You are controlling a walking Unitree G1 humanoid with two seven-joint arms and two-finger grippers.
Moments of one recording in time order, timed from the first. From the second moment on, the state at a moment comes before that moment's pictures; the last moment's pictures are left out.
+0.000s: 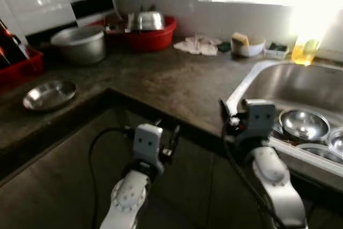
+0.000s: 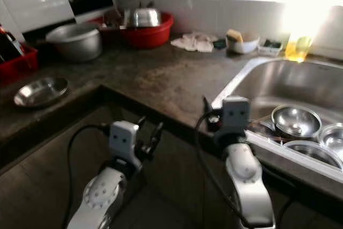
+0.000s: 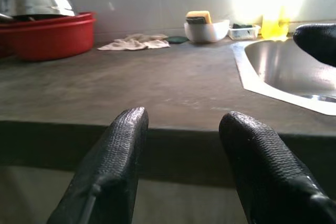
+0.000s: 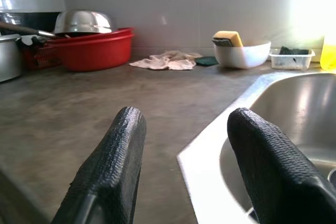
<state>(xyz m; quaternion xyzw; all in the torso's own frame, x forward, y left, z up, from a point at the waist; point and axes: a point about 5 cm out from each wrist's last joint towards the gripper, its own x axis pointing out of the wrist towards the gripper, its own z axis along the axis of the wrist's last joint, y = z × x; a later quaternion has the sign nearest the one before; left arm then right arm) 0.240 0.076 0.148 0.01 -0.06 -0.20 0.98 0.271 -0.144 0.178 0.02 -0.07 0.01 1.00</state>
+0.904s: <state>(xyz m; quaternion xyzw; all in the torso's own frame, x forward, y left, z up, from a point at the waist) 0.240 0.076 0.149 0.02 -0.07 -0.19 0.98 0.272 -0.136 0.181 0.01 -0.08 0.03 1.00</state>
